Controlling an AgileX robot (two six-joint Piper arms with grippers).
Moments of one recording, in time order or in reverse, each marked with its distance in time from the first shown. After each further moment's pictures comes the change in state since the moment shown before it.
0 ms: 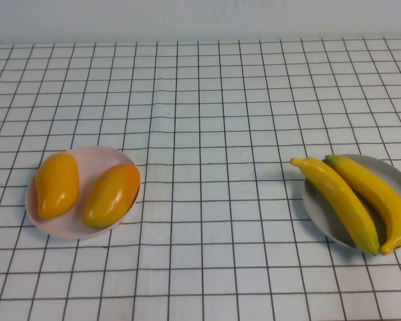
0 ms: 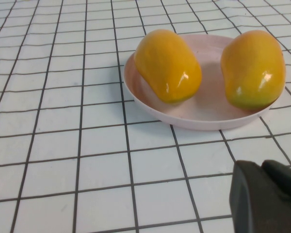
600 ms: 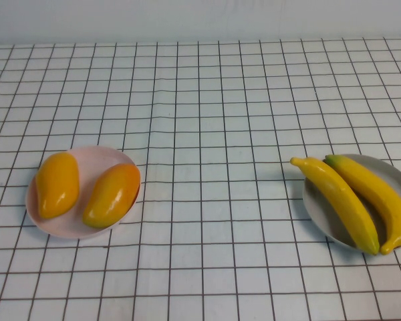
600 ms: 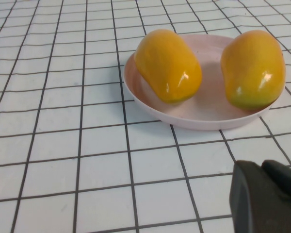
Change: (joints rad) right arm -0.351 -0.002 0.122 0.094 -0.209 -0.033; left arm 0.000 0.000 0.000 0.000 0.000 0.000
